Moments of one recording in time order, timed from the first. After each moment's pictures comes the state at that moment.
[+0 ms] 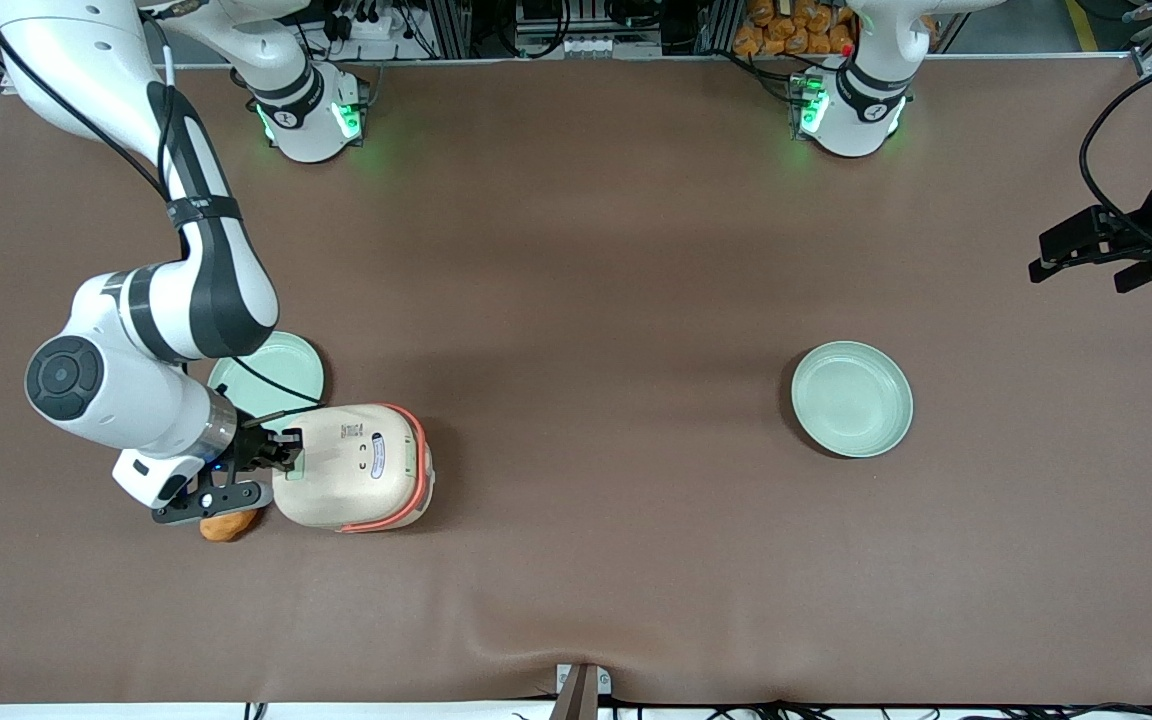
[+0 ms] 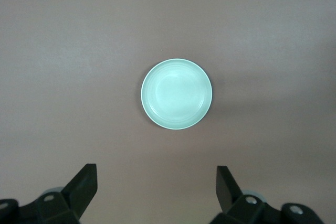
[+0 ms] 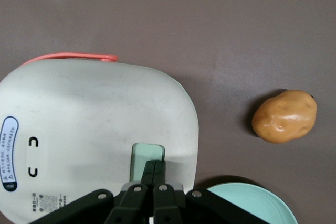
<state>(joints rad) 0.20 0.53 -0.05 -1.50 0.12 2.06 -0.09</state>
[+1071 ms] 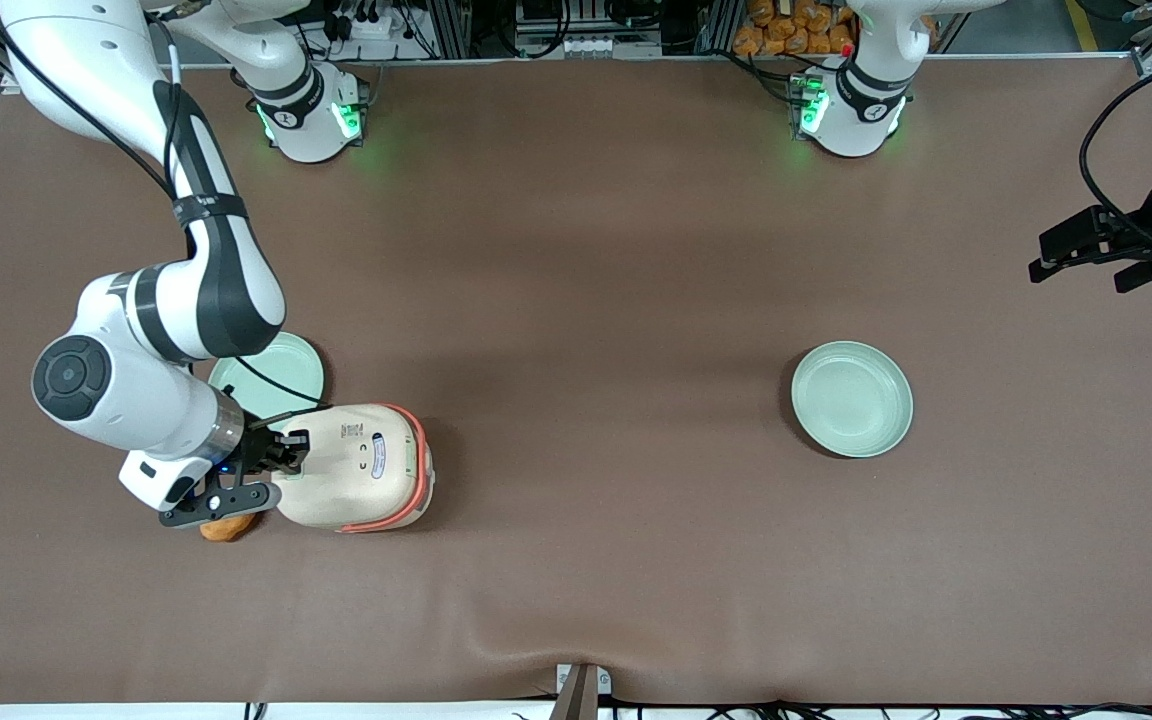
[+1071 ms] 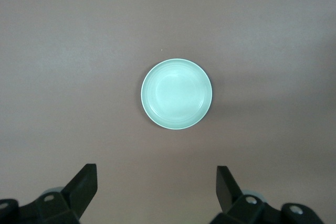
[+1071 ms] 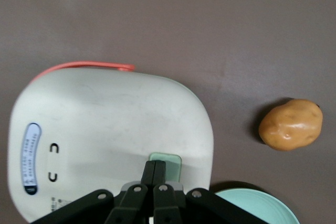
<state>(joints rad) 0.22 0.54 -0.04 -1.45 0.12 2.04 -0.09</state>
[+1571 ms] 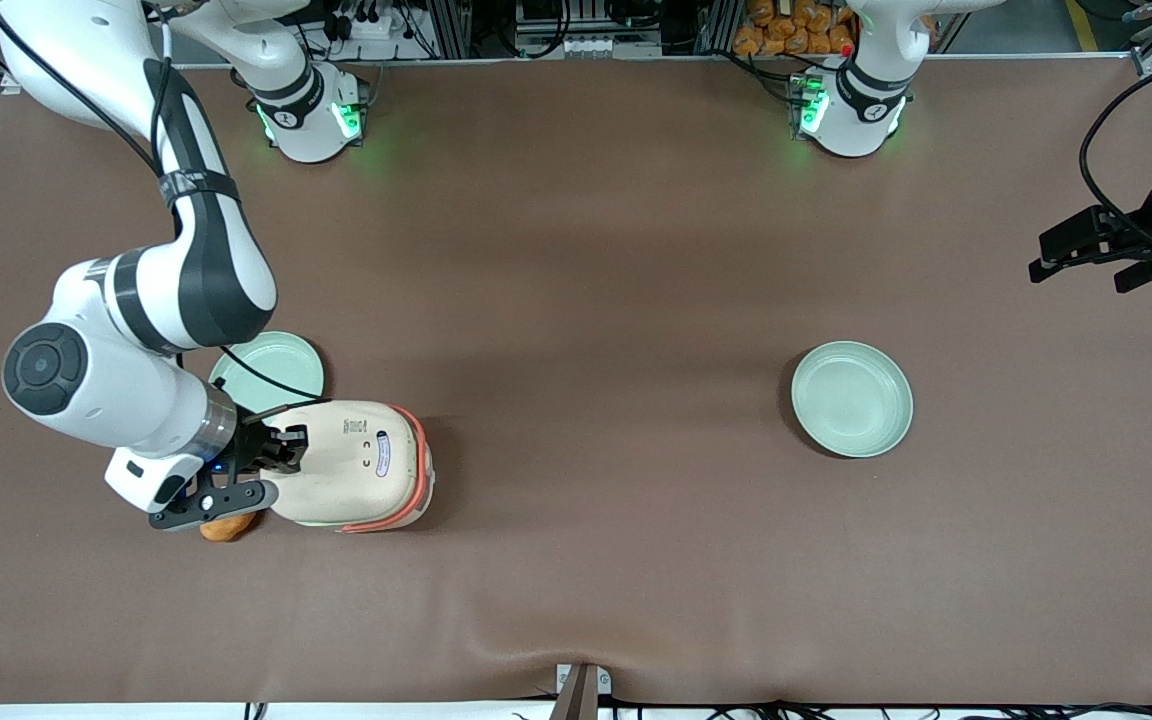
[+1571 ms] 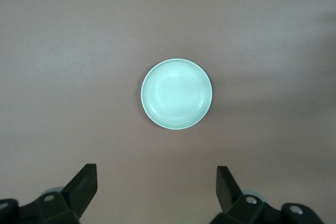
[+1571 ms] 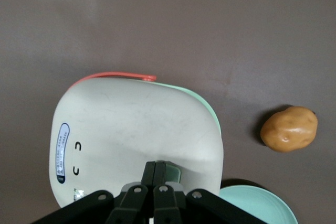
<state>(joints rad) 0.22 0.54 -0.04 -1.35 0.12 1.95 -0.09</state>
